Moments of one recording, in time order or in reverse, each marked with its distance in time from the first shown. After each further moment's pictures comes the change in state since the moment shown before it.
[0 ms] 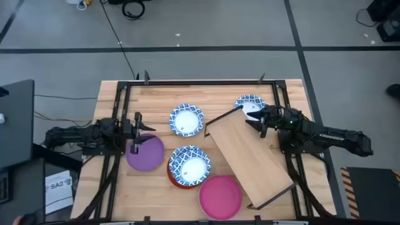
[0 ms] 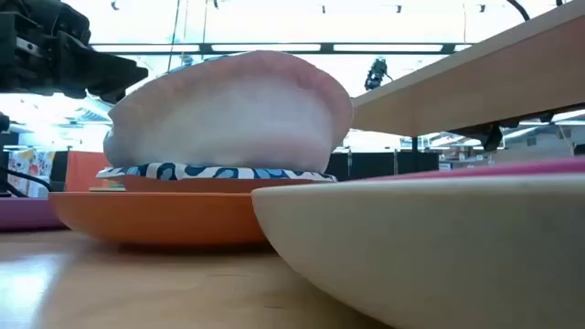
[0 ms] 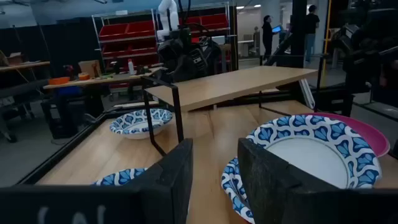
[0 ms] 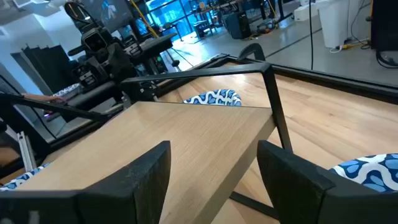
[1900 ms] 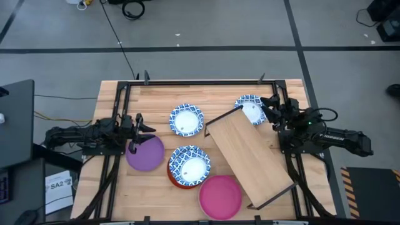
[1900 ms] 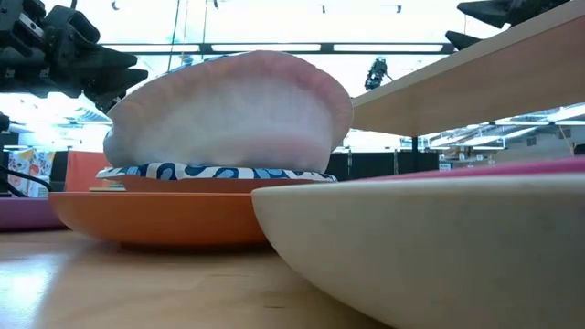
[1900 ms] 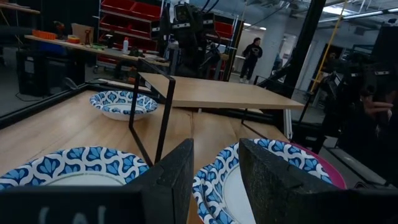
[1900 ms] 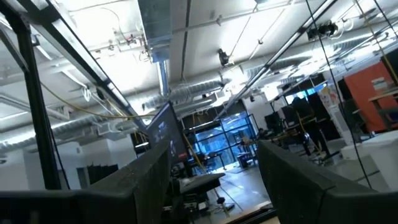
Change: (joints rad) left arm 0.000 0.004 0.000 0.012 0.000 -0.314; right arm 0.000 0.000 0.000 0.639 0.019 0.020
